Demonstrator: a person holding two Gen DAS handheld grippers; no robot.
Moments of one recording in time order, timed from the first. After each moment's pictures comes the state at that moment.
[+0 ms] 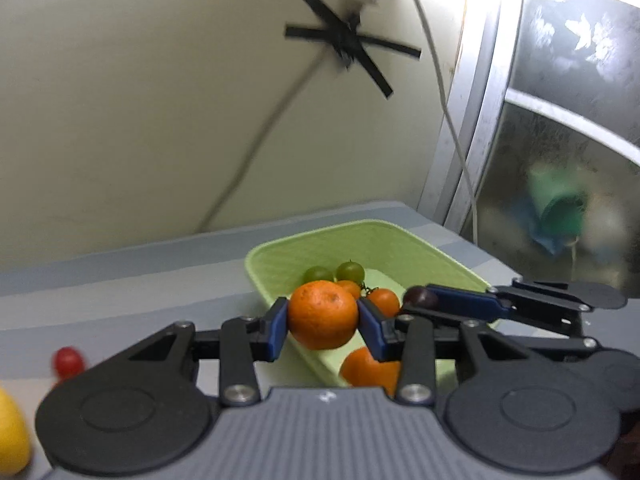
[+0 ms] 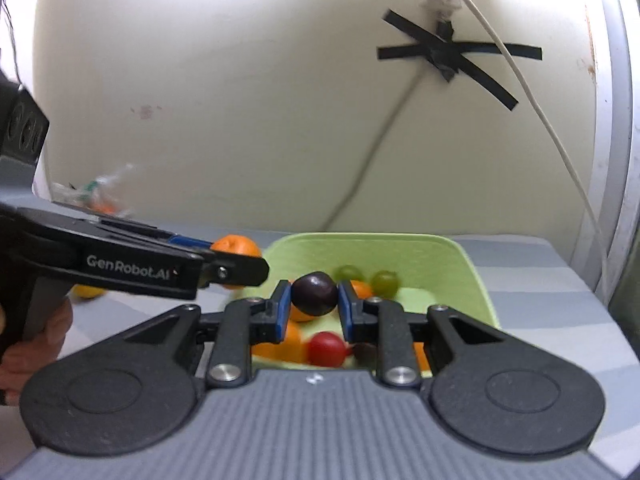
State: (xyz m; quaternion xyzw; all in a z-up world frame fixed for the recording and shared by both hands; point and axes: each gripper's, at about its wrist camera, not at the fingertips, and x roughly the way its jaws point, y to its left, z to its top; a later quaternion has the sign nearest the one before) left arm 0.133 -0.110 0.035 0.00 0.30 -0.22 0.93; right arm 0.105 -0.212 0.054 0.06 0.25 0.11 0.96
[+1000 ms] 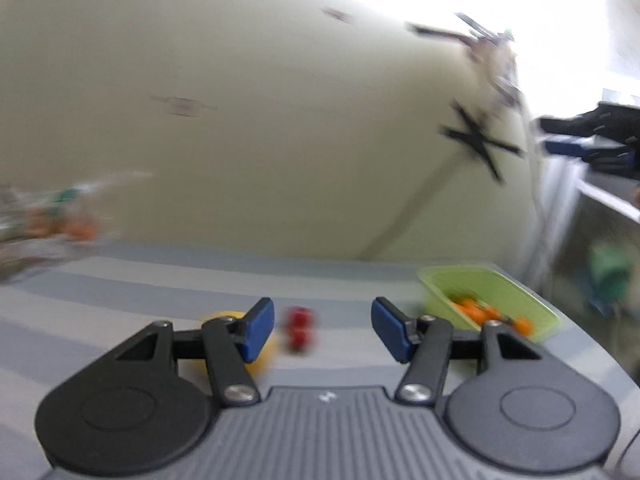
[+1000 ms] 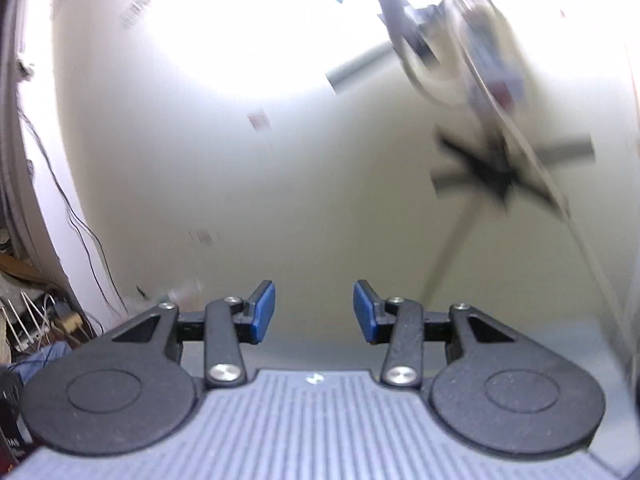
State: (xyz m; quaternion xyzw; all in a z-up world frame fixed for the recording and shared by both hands) left arm 0.000 0.071 0.072 -0.08 0.22 -0.06 0.97; right arm 0.151 -0.209 0.224 0.15 0.19 0.18 0.95
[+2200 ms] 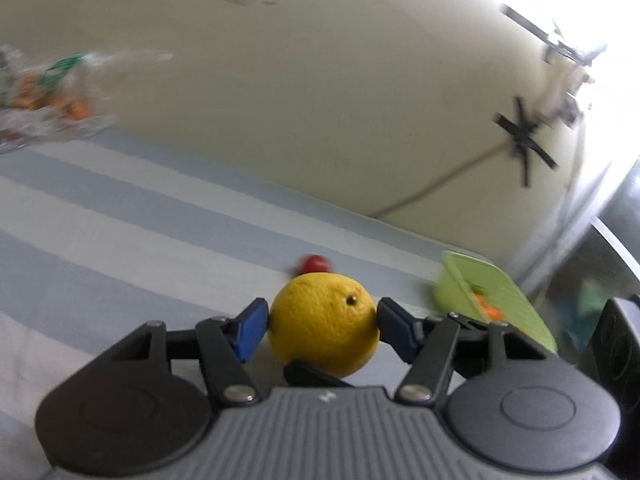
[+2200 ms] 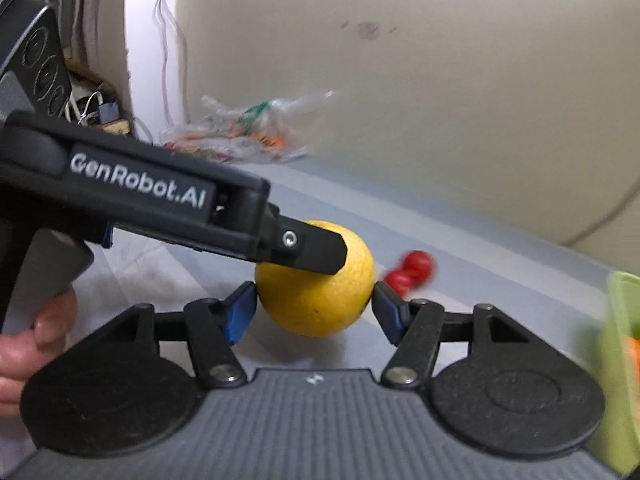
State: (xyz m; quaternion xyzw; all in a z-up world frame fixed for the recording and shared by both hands) left arm 0.048 0.089 0.029 -0.20 0.32 -0.11 0.92; right arm 0.135 -0.002 0.054 -0.01 0.29 0.30 0.91
